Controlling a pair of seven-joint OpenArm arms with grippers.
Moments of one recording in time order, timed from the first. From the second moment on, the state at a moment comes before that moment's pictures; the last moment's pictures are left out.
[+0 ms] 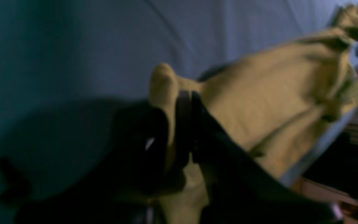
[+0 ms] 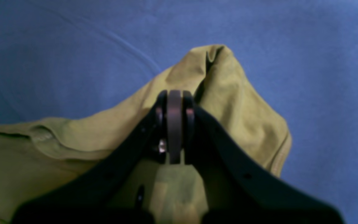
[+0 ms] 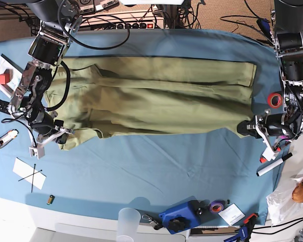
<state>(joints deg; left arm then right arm) -22.0 -24.7 -9.1 57.5 -60.9 -33.0 74.6 16.0 15.1 25.2 81.0 23.2 23.4 -60.8</state>
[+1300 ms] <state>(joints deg) -3.2 -24.7 -20.3 79.7 -68.5 -35.1 78.8 1.3 14.8 47.9 102.9 34.7 28.6 -72.4</state>
